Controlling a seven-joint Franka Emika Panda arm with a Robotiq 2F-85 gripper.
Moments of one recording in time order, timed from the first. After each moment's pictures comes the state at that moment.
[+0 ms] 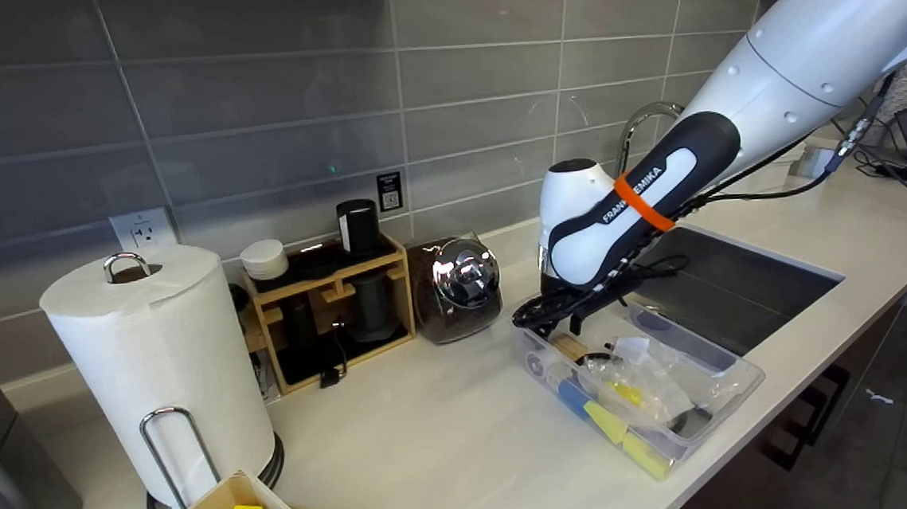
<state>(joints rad) 0.06 0.57 -0.03 -1.95 -0.09 2.56 0.17</state>
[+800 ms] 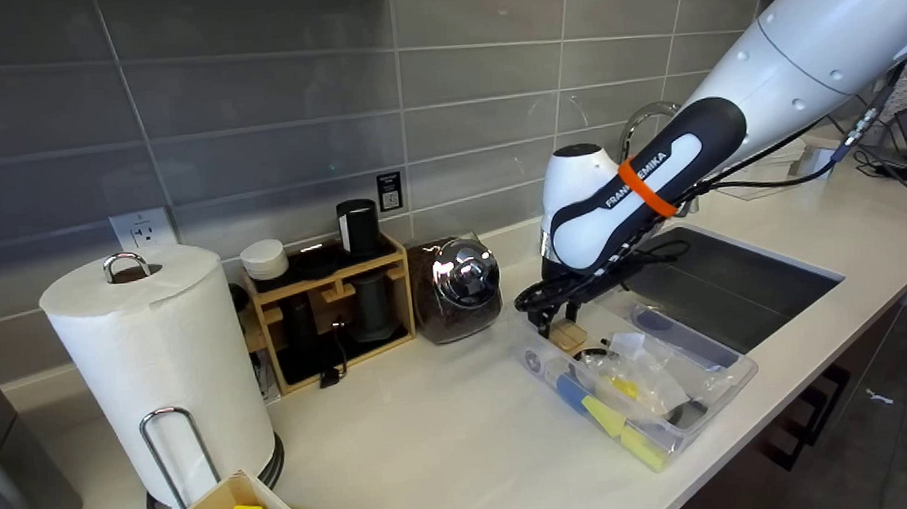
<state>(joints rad) 0.05 0.54 -0.04 -1.94 -0.10 2.56 0.13</state>
